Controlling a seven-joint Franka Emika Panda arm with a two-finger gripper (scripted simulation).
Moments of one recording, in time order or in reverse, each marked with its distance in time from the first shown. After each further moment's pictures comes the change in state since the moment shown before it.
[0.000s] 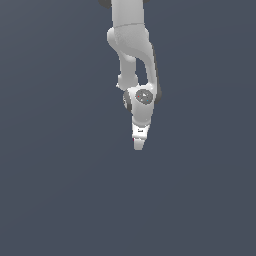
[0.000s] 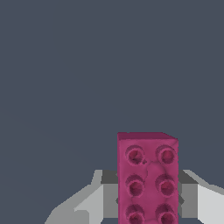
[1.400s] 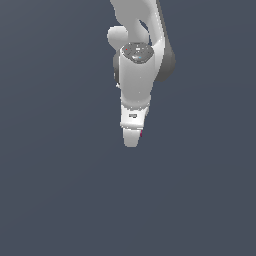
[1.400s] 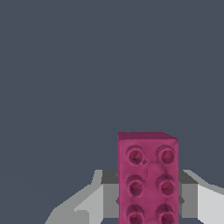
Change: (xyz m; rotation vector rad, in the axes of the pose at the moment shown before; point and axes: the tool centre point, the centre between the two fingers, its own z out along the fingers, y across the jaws) arm -0.025 0.099 -0.191 0.000 0.005 -0.002
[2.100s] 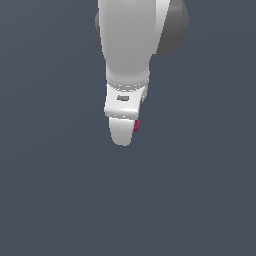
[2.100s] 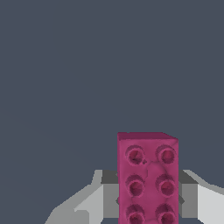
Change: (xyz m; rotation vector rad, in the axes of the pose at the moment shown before) arm -0.014 0.057 -0.103 -0.001 -0.002 0.002
